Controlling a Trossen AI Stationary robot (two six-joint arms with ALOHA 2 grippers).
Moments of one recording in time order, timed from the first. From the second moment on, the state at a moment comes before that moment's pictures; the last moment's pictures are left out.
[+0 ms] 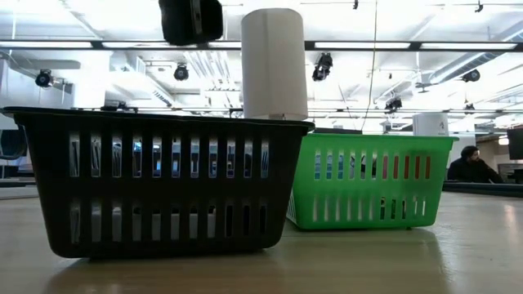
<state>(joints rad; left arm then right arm) -0.40 1.61 0.99 0.27 0.09 -0.97 0.82 1.68 1.07 -0.15 1.09 -0.20</state>
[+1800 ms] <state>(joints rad) -0.40 1.61 1.00 0.12 0.27 -1.09 0.75 1.82 1.32 -0.14 1.10 -0.07</state>
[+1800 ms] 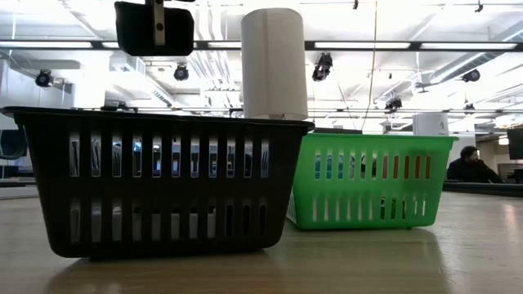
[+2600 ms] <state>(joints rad) -0.40 1.61 1.00 0.12 0.33 -1.10 0.70 1.82 1.32 0.01 0.58 -0.49</state>
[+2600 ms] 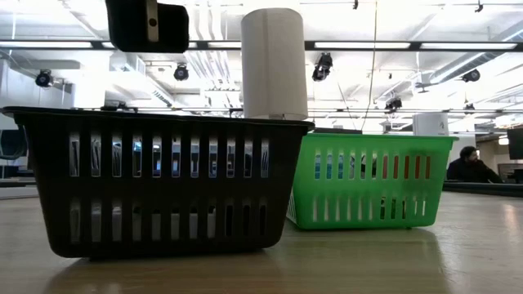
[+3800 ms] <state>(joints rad) -0.39 1.61 1.00 0.15 0.35 -1.09 0.65 1.81 1.32 -0.01 0.64 -0.40</state>
